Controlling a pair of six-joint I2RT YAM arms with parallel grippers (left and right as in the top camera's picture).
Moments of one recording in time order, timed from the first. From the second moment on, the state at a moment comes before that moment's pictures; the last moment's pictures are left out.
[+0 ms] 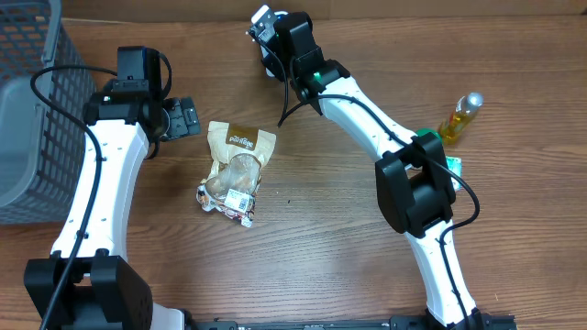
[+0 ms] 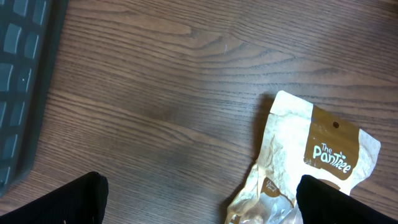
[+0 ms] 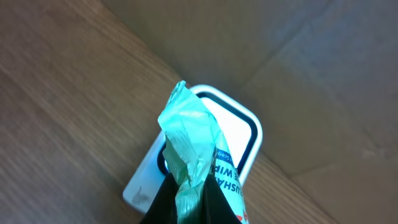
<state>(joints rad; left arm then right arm) 0.01 1.65 1.43 -0.94 -0.14 -0.26 0.52 2.39 2.06 -0.22 0.13 -0.41</state>
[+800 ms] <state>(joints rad) 0.01 1.65 1.43 -0.94 -0.14 -0.26 0.45 1.78 1.97 -1.51 0.01 0.10</state>
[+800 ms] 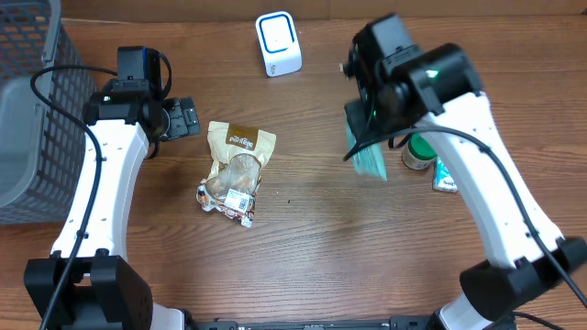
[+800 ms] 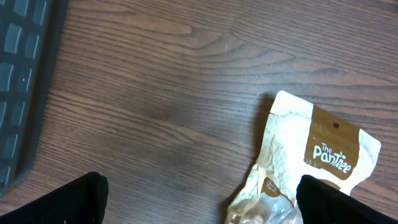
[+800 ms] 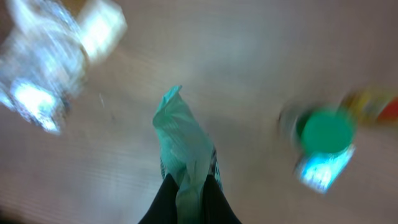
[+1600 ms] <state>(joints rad) 0.01 1.65 1.43 -0.94 -0.14 -0.26 0.43 1.79 1.27 -1.18 0.19 0.15</state>
